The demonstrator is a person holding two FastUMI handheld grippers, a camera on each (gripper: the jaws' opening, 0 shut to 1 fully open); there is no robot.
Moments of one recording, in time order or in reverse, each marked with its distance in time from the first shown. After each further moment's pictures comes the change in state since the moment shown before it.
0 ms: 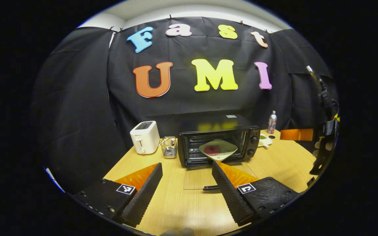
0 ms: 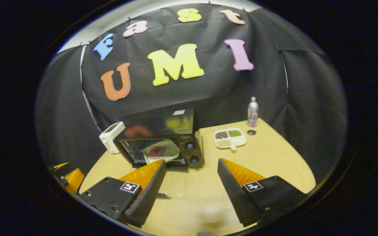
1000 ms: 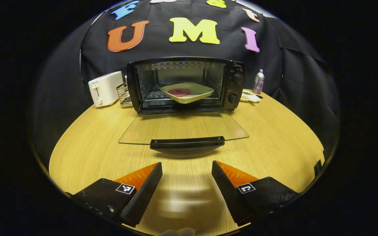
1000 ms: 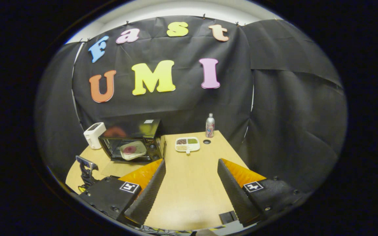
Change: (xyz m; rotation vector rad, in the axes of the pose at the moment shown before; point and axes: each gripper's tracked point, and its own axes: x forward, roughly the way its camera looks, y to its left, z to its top) left arm 0.070 -0.110 -0.175 -0.022 0.332 -0.147; right arm -0.137 -0.088 0.034 -0.063 -0.018 -0.208
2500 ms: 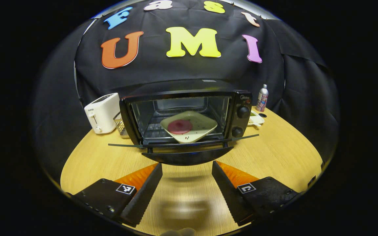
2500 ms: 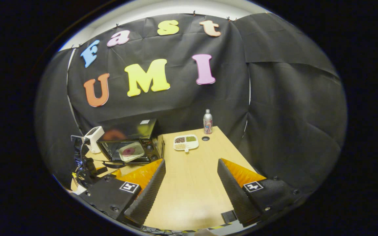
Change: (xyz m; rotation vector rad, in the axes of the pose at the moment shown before) left arm 0.008 0.016 0.122 0.017 -0.130 0.004; right arm 0.010 -0.015 0.001 0.083 0.024 0.006
